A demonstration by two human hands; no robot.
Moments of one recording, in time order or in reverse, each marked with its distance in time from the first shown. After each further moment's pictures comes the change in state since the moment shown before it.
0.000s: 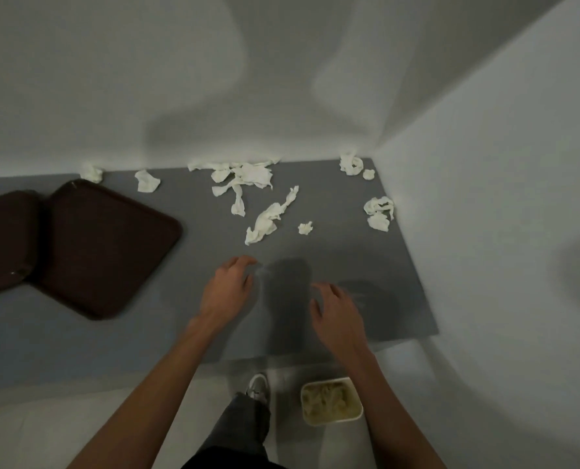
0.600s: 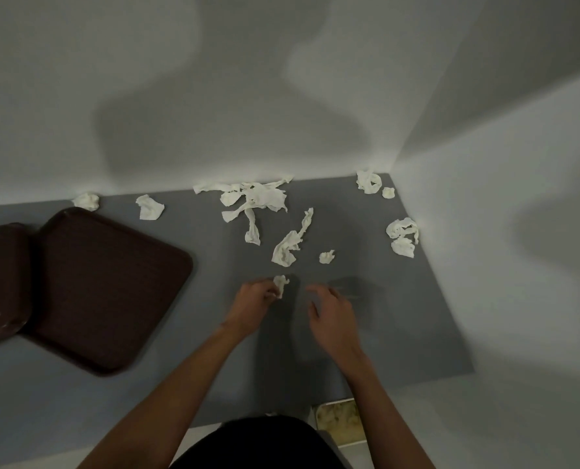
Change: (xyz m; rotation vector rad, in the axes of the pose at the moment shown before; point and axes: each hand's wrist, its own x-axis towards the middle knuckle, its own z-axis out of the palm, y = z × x) left_hand 0.102 -0.060 0.030 -0.150 -0.136 0.064; right_hand 0.102 -0.053 0.043 0.062 0.052 0.048
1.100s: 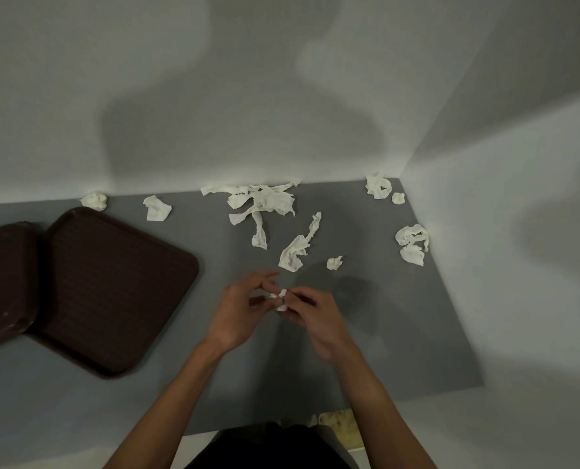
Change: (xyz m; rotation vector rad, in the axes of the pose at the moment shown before) left_hand -0.045 0.054 -0.077 -0.485 0.078 -0.016; right_hand 0.015 -0.057 -0.004 1.123 -0.268 0.257
